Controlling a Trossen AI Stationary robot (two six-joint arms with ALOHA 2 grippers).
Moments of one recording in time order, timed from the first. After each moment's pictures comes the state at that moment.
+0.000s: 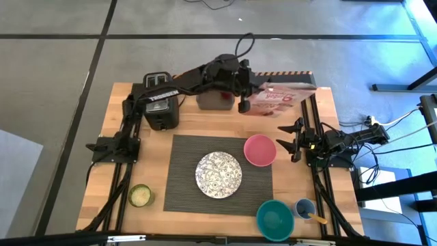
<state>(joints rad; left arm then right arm) 0.28 2.00 2.19 -0.49 0.12 0.30 0.27 0.00 0.01 0.13 0.45 -0.01</state>
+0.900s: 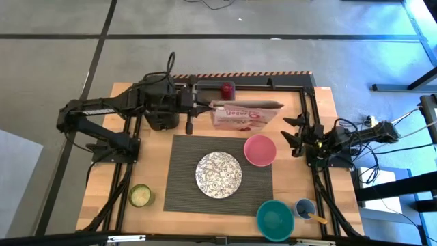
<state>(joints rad) 0.13 1.24 1.31 -0.11 0.09 0.30 0.19 0.26 0.03 0.64 0.41 -0.15</state>
